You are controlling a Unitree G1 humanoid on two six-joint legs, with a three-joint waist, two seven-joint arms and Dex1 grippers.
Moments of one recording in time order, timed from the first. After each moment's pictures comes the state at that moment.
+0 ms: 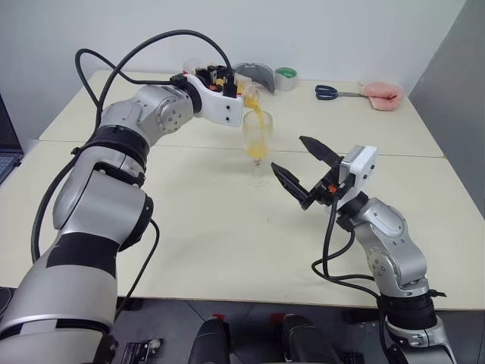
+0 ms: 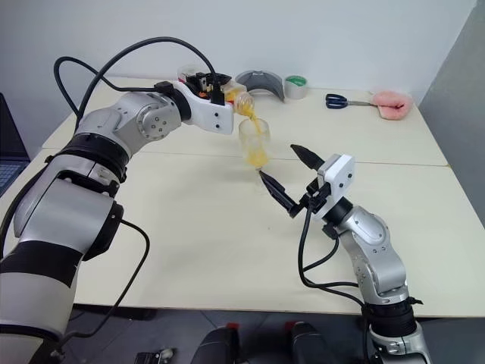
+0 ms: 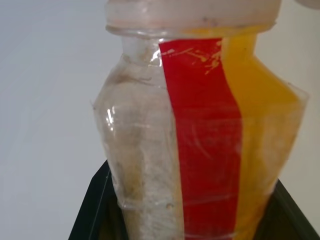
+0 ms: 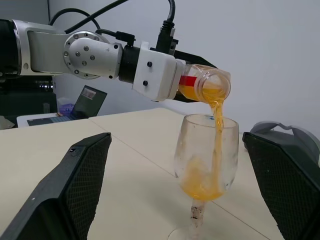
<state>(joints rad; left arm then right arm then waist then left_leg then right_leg) -1.49 0.56 -0.55 1.27 0.79 -0.66 -0.12 -0.34 -0.26 0.06 -0.35 0.37 0.20 0.55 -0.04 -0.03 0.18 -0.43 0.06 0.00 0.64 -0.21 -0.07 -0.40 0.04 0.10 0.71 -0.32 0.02</state>
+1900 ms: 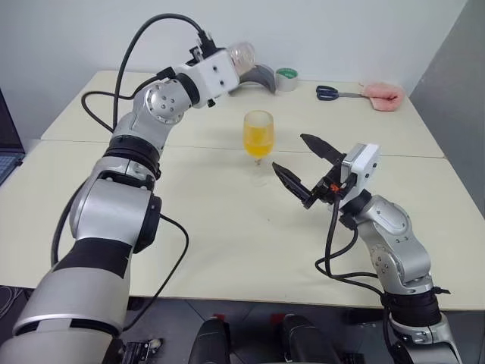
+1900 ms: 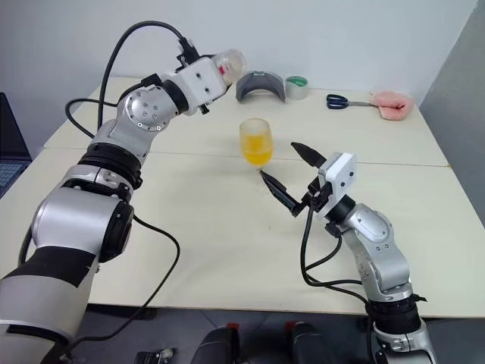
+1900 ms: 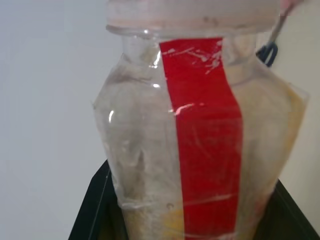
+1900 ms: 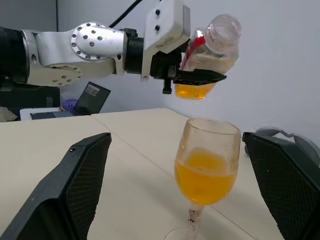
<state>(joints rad) -1.39 0.46 -0.14 1.21 0.28 -0.50 -0.39 -0.36 -0.32 0.06 -0.35 0.38 0.20 0.60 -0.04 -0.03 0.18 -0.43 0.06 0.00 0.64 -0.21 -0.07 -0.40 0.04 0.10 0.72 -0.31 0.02</state>
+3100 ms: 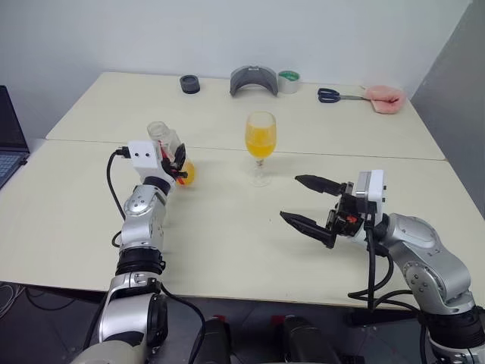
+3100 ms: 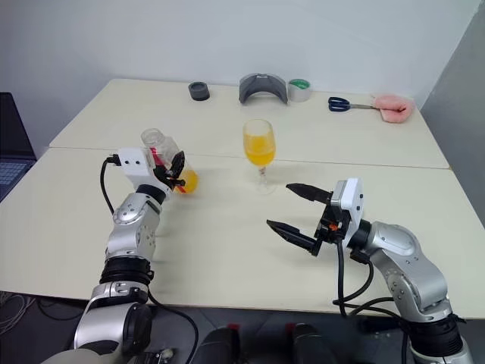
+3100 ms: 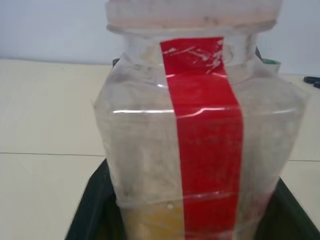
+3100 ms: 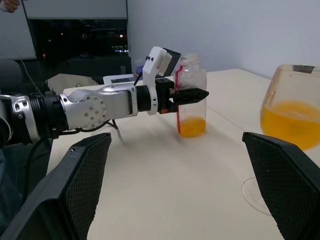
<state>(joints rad) -0.63 0.31 0.26 0.56 -0.22 -0.06 -0.29 -0.22 -0.50 0.02 -0.47 0.60 0.38 0.81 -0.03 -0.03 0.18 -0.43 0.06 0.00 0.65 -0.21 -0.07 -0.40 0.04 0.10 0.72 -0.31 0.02</state>
